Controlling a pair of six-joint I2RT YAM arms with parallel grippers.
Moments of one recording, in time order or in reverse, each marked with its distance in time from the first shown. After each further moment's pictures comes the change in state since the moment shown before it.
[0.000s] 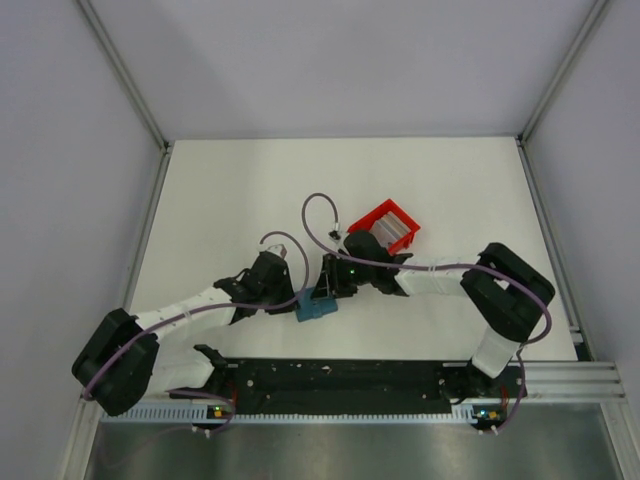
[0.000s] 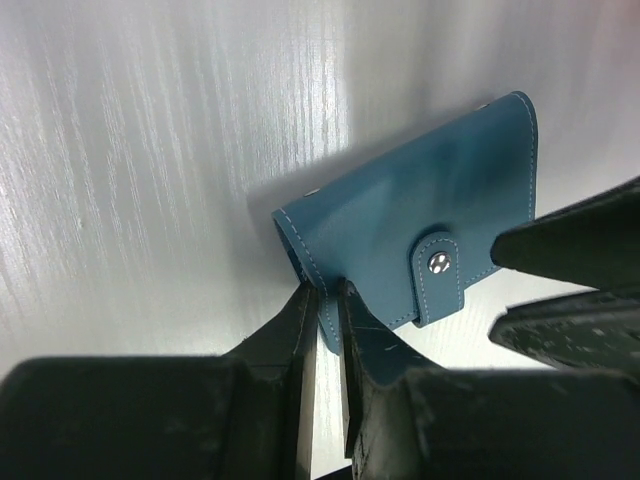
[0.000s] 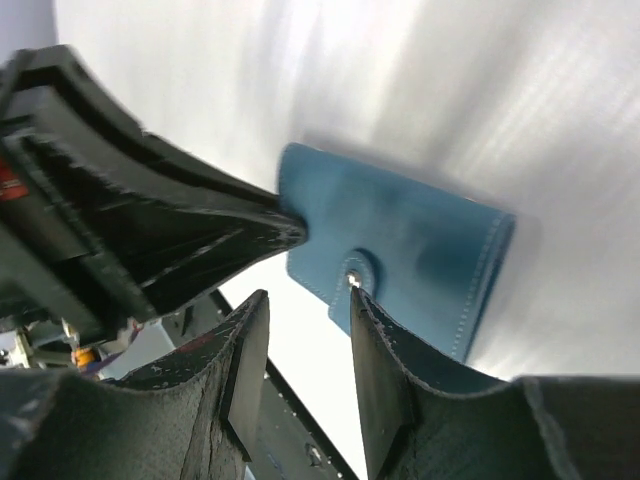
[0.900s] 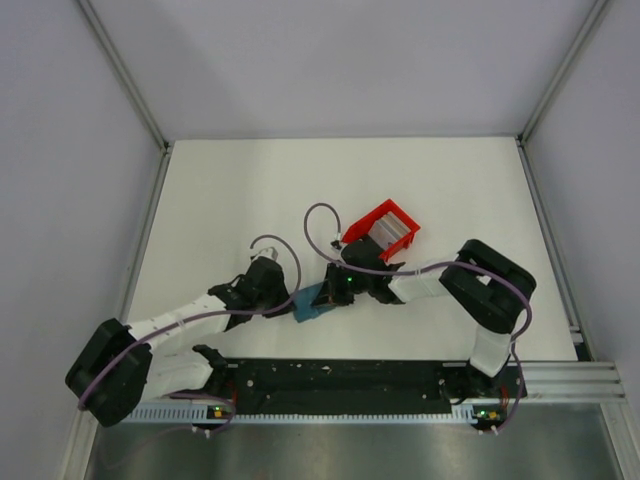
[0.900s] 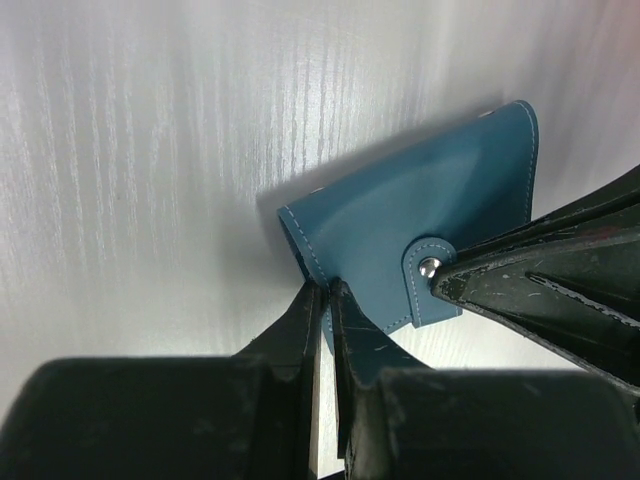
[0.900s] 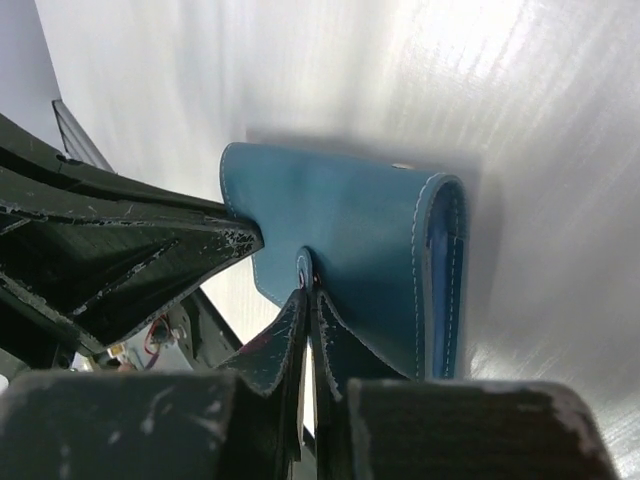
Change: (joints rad) left arm 0.004 -0.055 -0.059 0.025 -0.023 -0.094; right arm 0.031 0.116 -0.063 0.159 0.028 0.201
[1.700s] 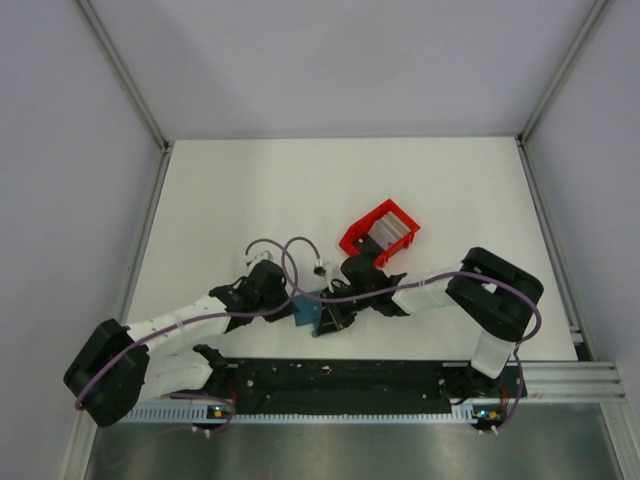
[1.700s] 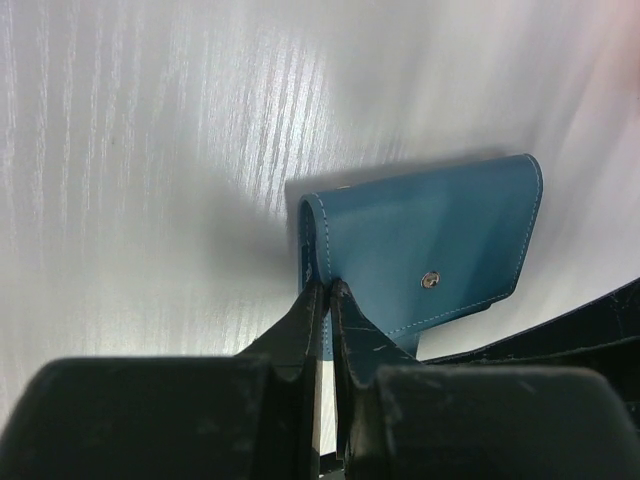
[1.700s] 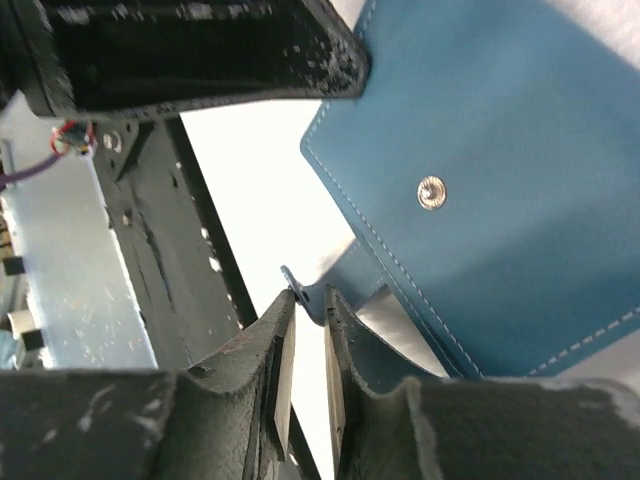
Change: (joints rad) left arm -0.026 -0.018 0.002 -0.043 -0.045 -0.173; right arm 0.068 -0.053 -0.076 0.011 -0.211 -0.450
